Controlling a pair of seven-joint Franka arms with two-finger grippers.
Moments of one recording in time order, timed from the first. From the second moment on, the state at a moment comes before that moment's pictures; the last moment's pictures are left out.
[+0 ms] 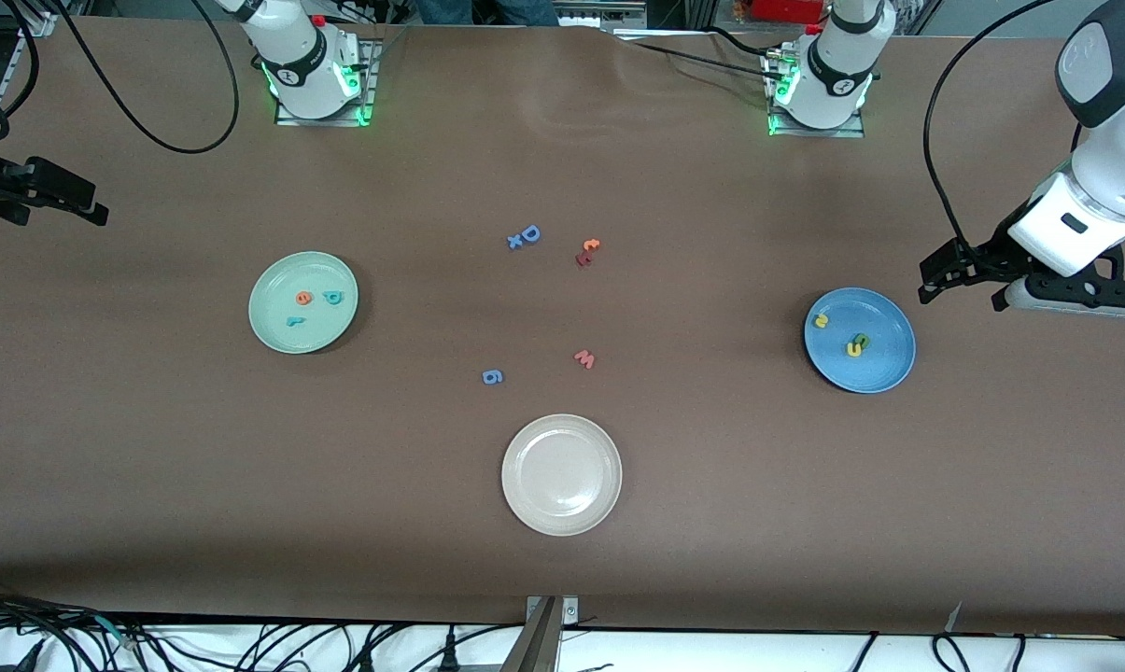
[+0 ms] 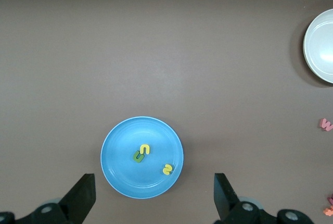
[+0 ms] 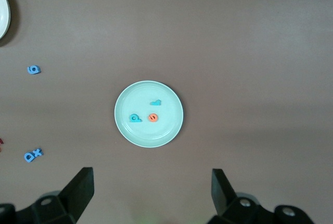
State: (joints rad) left arm 0.01 0.00 -0.04 -1.85 -0.06 1.96 0.05; right arm -0.03 0.03 -0.04 -1.55 0.06 1.52 -0.04
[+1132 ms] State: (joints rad) left arm -0.04 0.01 0.01 -1.80 -0.06 1.88 0.05; right arm -0.03 0.03 -0.04 -1.55 0.07 1.52 -0.04
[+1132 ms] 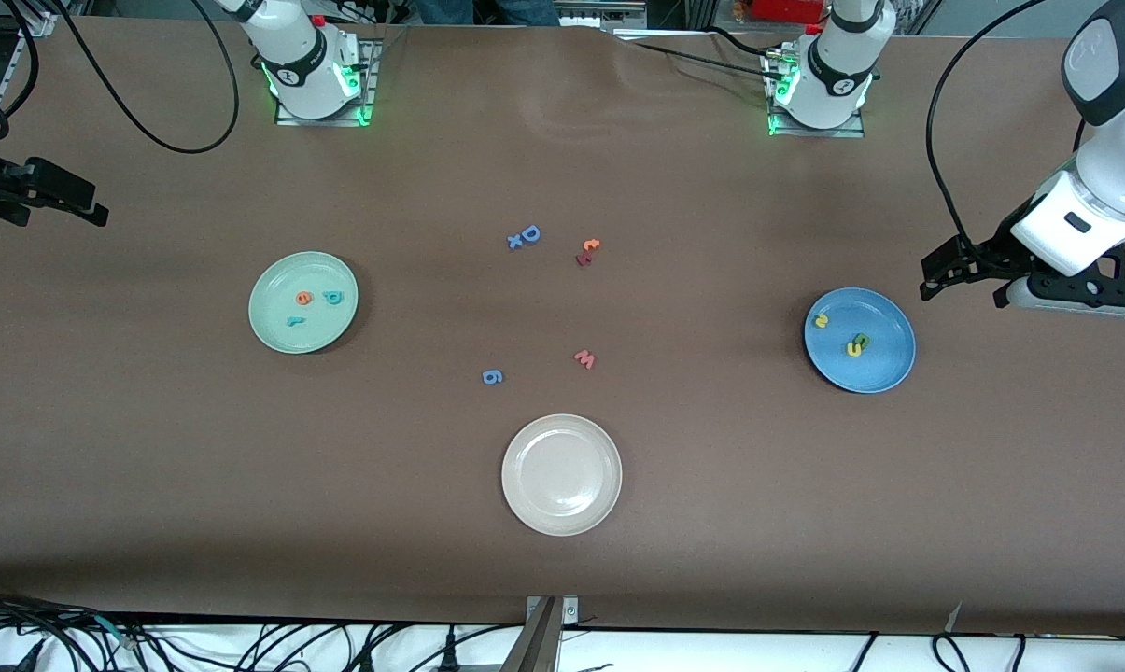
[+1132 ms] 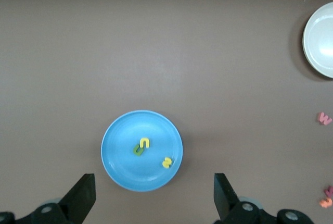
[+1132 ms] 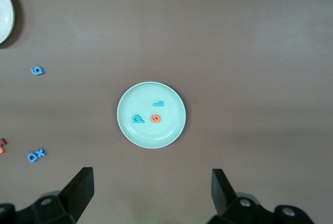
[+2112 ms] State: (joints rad) left arm 0.00 0.08 0.02 -1.62 -0.06 1.67 0.05; right arm -0.02 0.03 -0.03 -1.55 0.05 1.55 -0.04
